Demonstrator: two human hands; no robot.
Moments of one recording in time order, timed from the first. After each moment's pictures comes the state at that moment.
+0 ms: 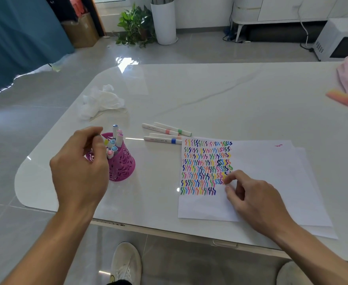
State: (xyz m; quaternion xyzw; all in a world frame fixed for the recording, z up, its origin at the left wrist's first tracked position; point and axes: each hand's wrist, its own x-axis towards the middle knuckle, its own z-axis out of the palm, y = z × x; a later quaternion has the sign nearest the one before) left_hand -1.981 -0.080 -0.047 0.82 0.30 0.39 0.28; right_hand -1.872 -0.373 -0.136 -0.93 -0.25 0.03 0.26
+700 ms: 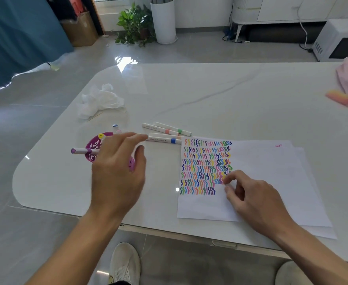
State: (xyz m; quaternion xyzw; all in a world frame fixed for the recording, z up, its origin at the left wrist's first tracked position) left_hand -1.968 -0.111 -0.064 0.91 0.12 0.36 0.16; right_hand -1.872 -0.372 -0.135 -0.93 -0.25 0.03 0.27
